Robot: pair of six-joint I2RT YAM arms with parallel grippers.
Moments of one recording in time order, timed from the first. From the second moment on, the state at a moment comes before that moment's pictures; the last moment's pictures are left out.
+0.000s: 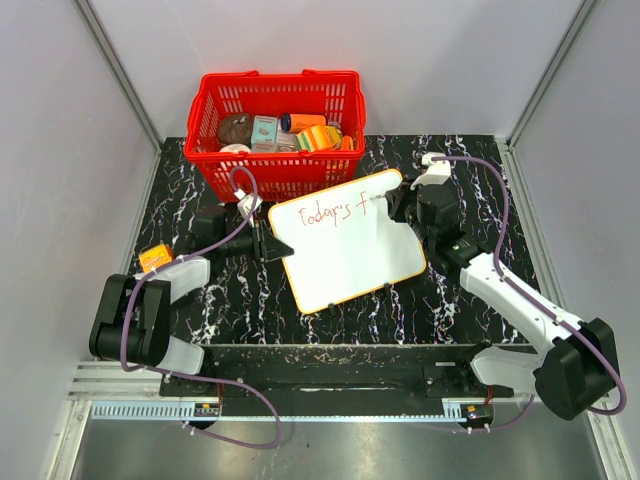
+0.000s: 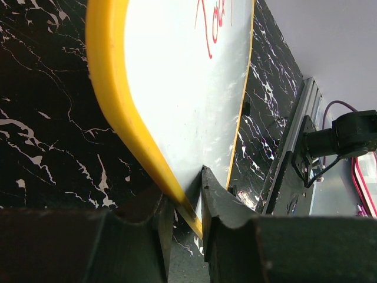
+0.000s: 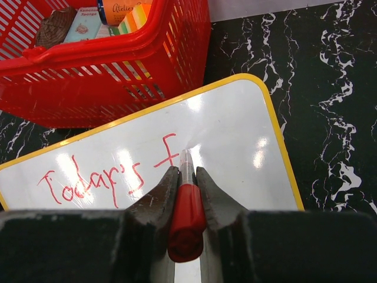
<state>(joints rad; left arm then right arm) -0.16 1.44 0.59 0.33 0.95 -0.34 0.52 1.19 0.89 0.06 0.27 0.40</state>
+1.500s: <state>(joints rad) -0.16 1.44 0.59 0.33 0.95 -0.34 0.52 1.20 0.88 0.05 0.30 0.40</state>
